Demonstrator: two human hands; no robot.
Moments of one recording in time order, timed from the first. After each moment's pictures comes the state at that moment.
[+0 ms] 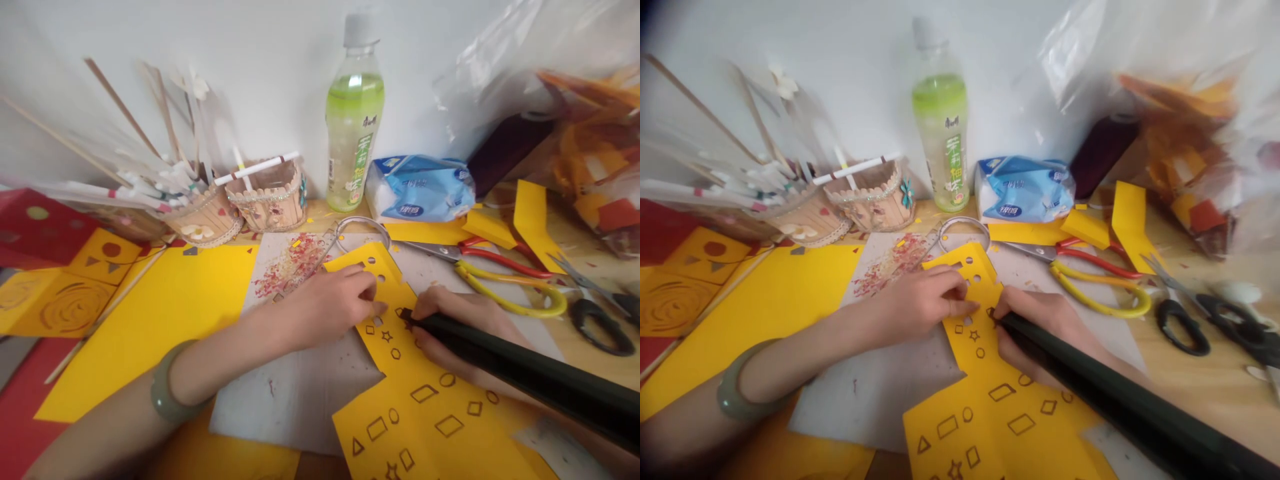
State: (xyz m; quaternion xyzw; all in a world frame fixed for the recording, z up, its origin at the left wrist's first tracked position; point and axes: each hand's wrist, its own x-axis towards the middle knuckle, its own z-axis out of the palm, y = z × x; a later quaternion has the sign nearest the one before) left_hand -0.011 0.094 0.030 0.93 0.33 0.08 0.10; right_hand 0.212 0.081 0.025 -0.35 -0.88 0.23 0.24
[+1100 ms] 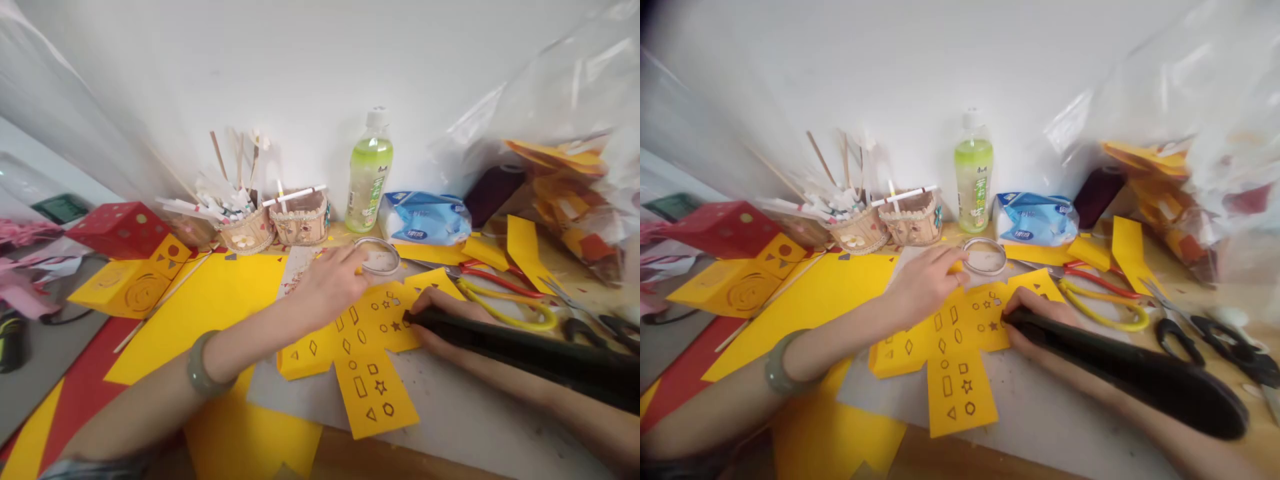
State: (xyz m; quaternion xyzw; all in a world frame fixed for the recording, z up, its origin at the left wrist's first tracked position) left_hand -0.029 0.089 0.052 0.89 0.43 0.10 -0.05; right_hand 0.202 0.078 0.044 -0.41 -0.84 0.30 0.21
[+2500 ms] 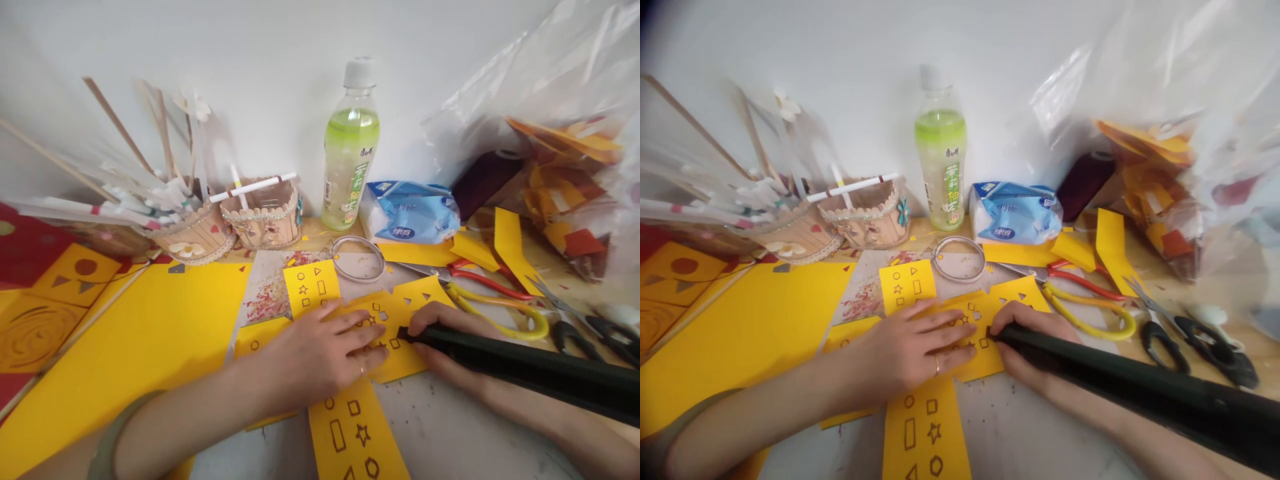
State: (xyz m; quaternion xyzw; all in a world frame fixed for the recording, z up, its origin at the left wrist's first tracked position) left_hand -0.026 0.071 0.014 0.96 0.23 0.15 -0.04; right_hand 0.215 0.082 0.031 -0.47 -0.78 0.33 0.23
